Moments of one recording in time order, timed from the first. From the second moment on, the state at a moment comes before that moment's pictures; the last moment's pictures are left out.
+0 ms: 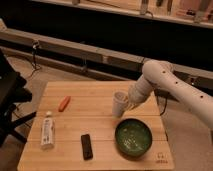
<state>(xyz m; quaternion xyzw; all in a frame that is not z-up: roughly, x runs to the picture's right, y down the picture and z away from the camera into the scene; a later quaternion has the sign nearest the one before) 0.126 0.102 0.729 -0.31 -0.26 -0.11 0.91</state>
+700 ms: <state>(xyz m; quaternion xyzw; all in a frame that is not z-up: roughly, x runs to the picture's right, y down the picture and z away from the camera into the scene) 0.137 0.113 0.726 -0.31 -0.26 -0.09 0.91</state>
